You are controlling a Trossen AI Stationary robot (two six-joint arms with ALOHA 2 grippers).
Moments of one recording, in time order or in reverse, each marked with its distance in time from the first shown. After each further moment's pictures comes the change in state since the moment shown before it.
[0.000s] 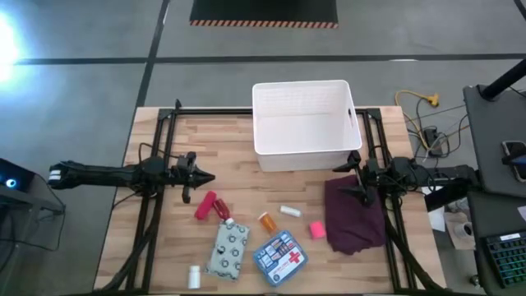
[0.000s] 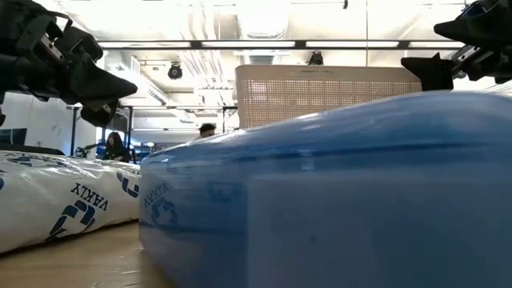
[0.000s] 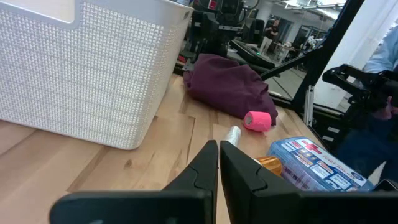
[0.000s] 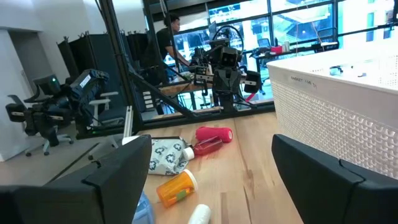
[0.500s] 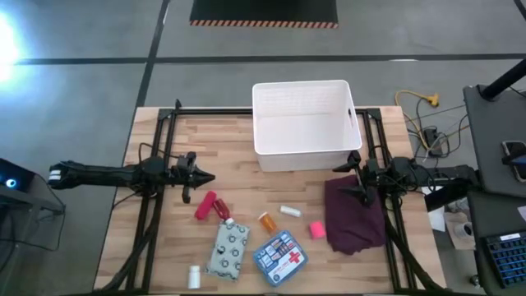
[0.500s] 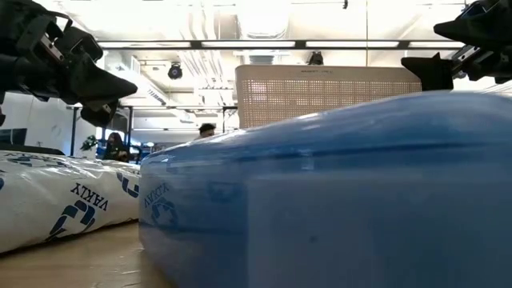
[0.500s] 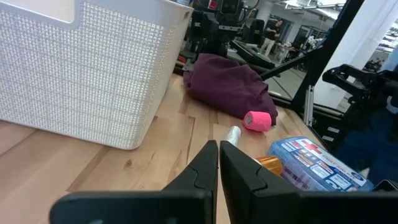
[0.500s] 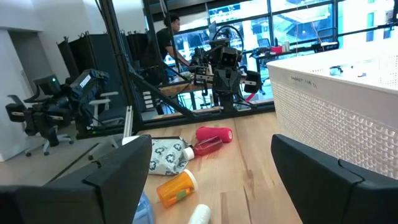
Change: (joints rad) left arm 0.000 0.000 0.000 0.000 0.000 0.000; right arm 0.000 0.000 0.000 0.000 0.000 0.000
